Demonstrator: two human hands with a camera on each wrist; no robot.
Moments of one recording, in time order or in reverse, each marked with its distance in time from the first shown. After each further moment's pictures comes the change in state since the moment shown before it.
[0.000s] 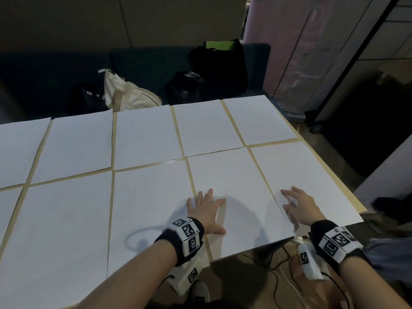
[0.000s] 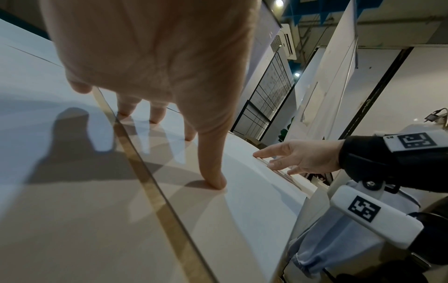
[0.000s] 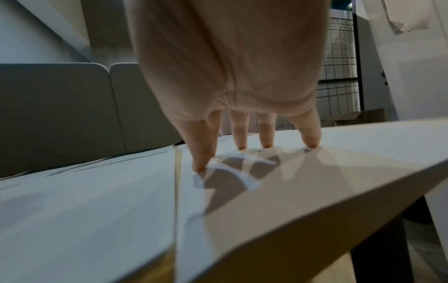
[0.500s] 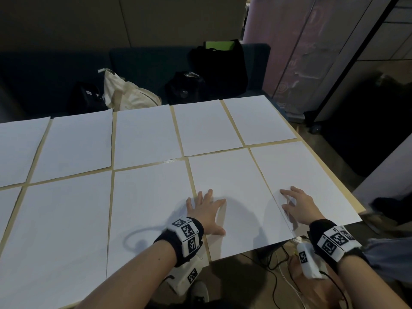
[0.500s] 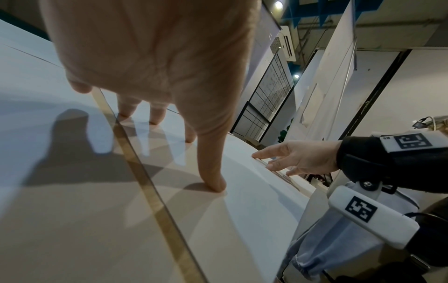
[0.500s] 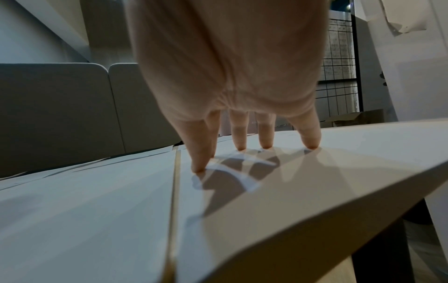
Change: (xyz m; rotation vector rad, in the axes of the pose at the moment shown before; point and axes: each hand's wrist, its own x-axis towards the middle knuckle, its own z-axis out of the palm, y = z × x) left_hand -0.001 0.000 0.002 0.021 -0.008 0.006; right_hand 0.002 0.000 0.001 0.008 -0.005 -0.002
